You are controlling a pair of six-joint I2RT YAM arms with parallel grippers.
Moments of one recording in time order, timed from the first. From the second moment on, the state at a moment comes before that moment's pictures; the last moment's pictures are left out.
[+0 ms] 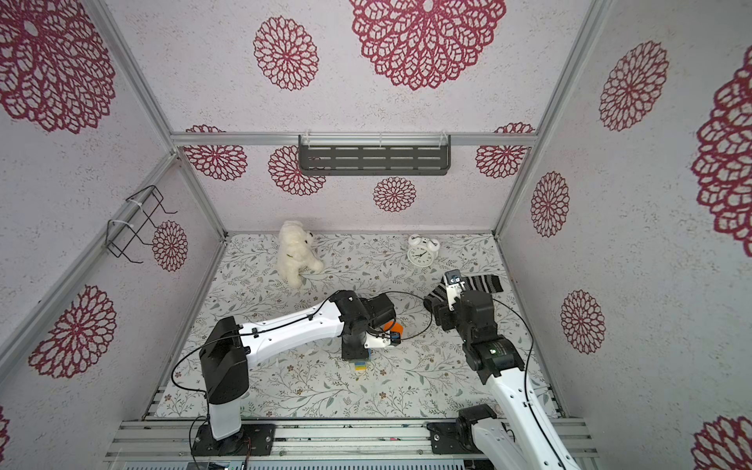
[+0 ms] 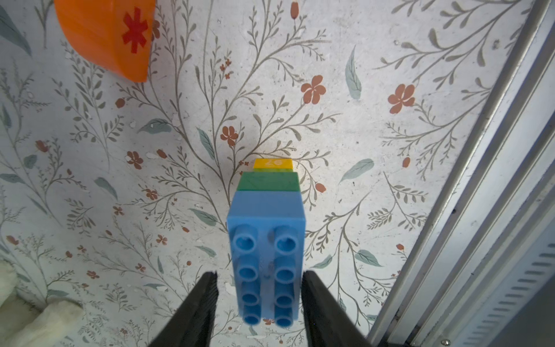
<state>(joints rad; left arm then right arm) -1.05 1.92 1.65 -1.23 -0.11 0.47 0.25 0.78 0.72 -0.44 0.12 -0.13</state>
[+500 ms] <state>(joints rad) -1.06 1.59 1.47 -1.11 -0.18 0.38 0.26 0.89 0.72 -0.43 0.02 -0.17</state>
